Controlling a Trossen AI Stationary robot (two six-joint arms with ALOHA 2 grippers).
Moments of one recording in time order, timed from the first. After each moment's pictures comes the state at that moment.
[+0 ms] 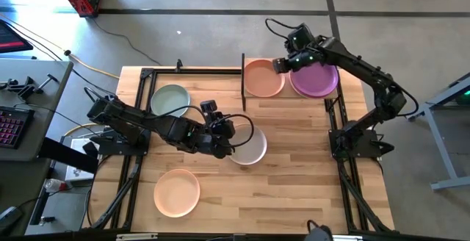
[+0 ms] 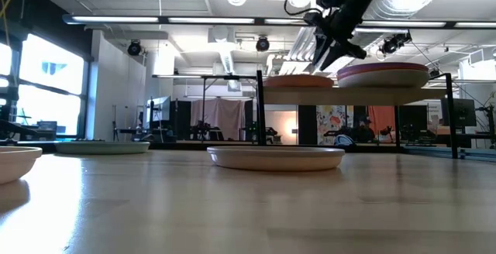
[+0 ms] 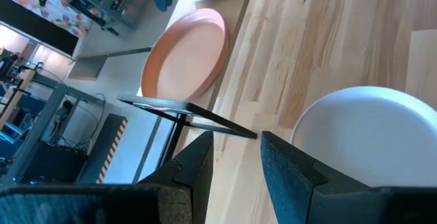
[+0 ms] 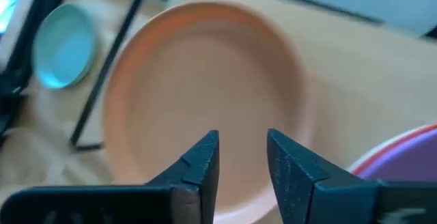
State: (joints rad) left arm -0.31 1.66 1.58 -0.86 -0.91 -0.10; right arm -0.76 1.51 1.44 -0.90 -0.20 0.45
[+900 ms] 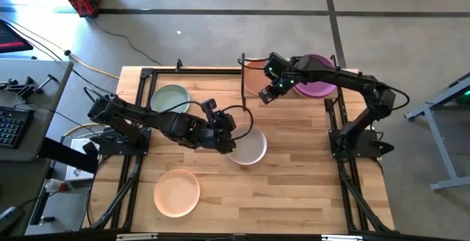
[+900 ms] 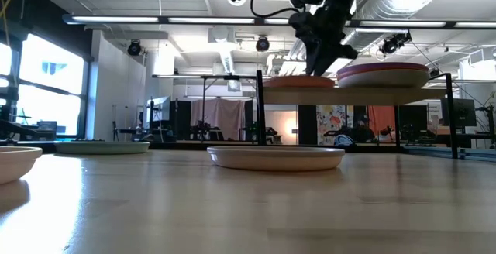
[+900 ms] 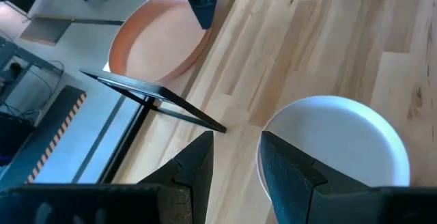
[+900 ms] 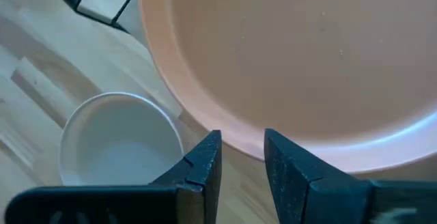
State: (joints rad) left arm -0.27 1.66 1.58 -0.87 -0.79 -0.26; right arm -0.46 1.60 1.44 -1.01 -0.05 0.46
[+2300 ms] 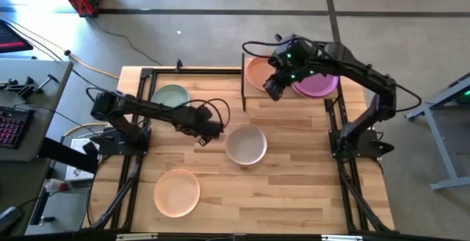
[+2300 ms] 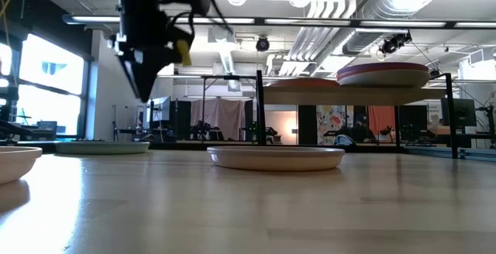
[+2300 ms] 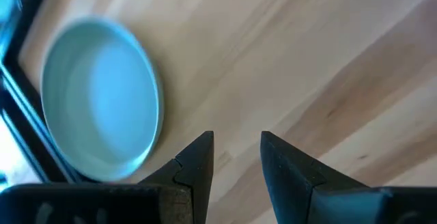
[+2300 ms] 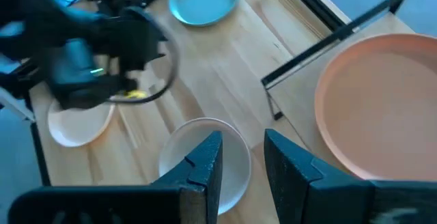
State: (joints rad) left arm -0.06 1.66 1.22 -1.23 -0.44 -0.82; right arm -0.30 1.58 1.96 -1.24 -0.08 0.33
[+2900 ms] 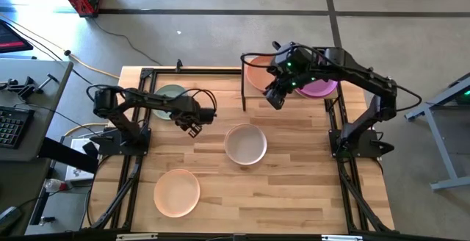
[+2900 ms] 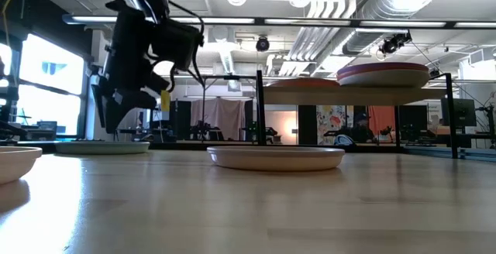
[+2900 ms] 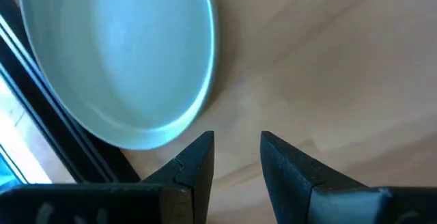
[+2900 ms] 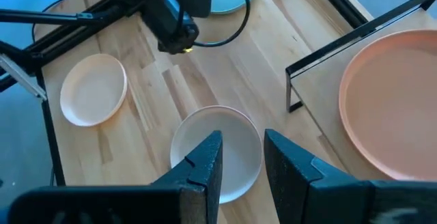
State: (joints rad) left arm 0.17 1.66 0.99 -1.17 -0.33 -0.76; right arm -0.22 1.58 1.98 -1.28 -0.06 0.33
